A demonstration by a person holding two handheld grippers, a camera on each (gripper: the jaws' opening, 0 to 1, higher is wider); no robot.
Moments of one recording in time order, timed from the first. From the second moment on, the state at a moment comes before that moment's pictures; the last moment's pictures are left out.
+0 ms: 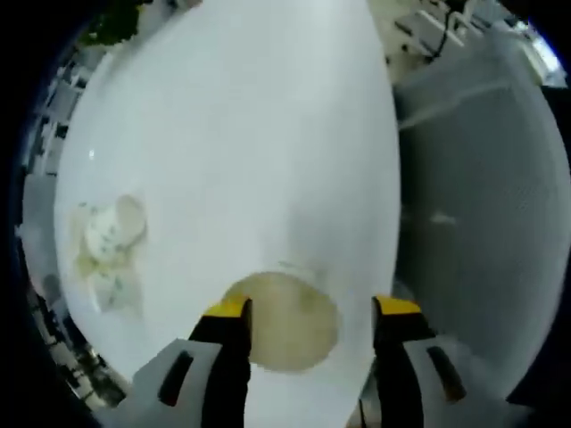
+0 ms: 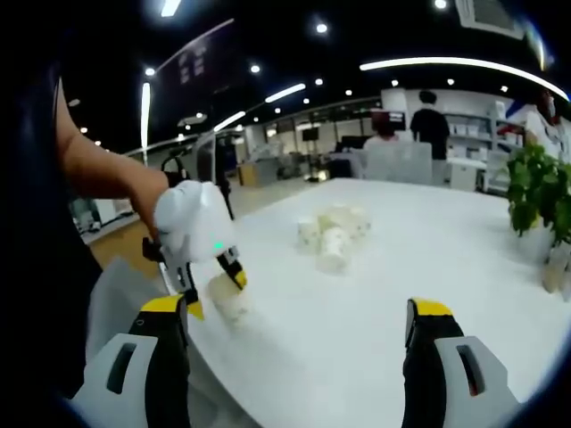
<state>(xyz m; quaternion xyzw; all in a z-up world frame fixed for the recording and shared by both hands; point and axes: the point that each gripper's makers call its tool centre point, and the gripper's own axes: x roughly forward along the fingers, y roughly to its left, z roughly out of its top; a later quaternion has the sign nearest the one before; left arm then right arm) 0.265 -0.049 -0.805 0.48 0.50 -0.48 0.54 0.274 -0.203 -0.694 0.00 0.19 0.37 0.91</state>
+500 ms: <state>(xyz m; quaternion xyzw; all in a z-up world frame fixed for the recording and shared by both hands) 0.296 -0.066 -0.751 0.29 0.43 -0.52 0.68 0.281 -0.197 -0.690 -0.01 0.18 0.38 0.91</state>
